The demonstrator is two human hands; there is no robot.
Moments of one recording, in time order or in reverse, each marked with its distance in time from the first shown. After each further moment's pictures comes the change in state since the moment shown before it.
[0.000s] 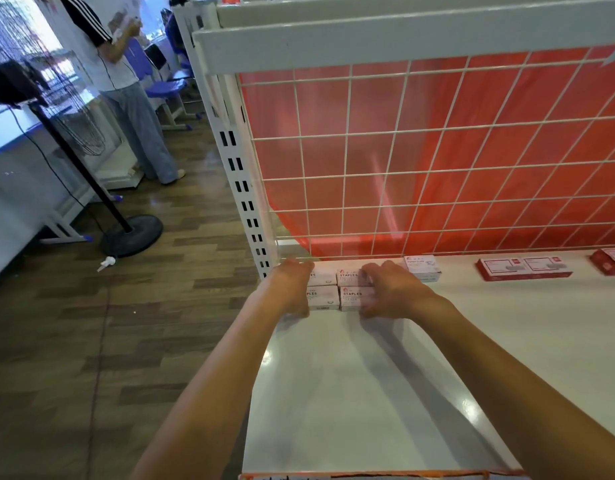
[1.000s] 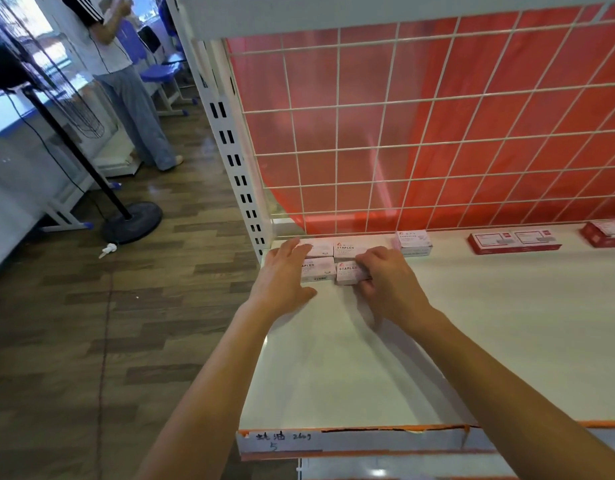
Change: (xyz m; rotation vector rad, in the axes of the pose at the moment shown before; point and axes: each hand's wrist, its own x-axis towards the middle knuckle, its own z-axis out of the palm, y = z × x) left_hand -0.035 0.005 0.033 -0.270 0.258 -0.022; right_hand -0.036 0.000 0.032 0.082 0.429 -0.158
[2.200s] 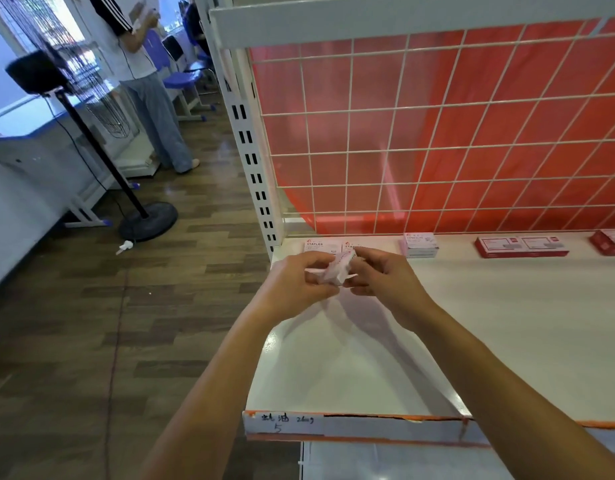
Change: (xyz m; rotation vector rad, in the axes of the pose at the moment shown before) left_hand -0.042 0.019 -0.021 -0.649 0.005 -0.008; right_hand -0.011 -0.032 -0.021 1.000 -0.143 0.329
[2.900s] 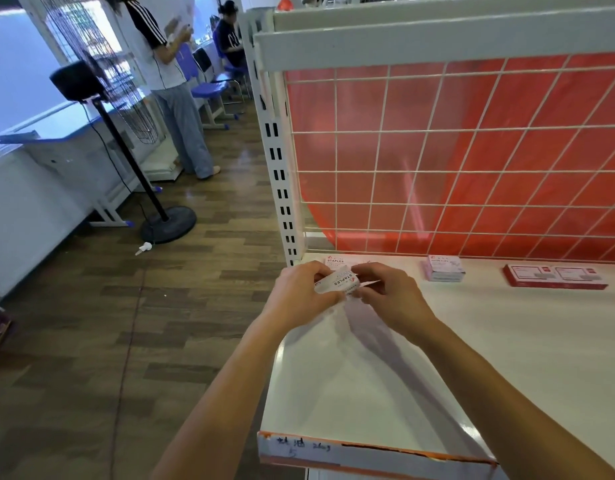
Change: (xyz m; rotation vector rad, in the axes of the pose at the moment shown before) left_hand 0.009 -0.006 -0.018 0.311 0.121 -0.042; right_hand 0.019 -0.005 0.017 -0.406 0.003 -0.130
